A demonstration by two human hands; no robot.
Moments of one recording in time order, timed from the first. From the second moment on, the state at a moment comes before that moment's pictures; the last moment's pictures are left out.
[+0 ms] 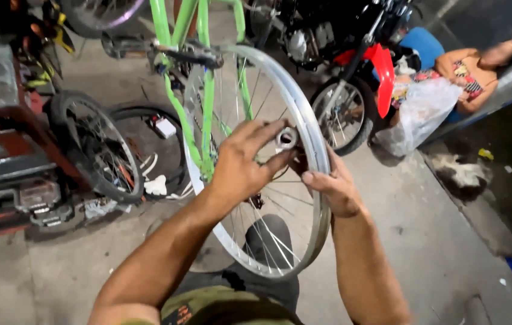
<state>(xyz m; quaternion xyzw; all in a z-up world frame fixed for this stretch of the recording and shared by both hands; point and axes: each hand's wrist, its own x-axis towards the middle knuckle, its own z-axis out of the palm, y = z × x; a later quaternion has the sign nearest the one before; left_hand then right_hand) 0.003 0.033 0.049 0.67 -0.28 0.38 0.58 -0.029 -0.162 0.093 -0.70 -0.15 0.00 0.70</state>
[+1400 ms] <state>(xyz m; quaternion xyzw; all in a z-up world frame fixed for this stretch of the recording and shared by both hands) 0.006 0.001 0.037 0.58 -0.31 0.26 0.70 -0.055 -0.167 0.085 -0.70 -0.21 -0.09 0.68</state>
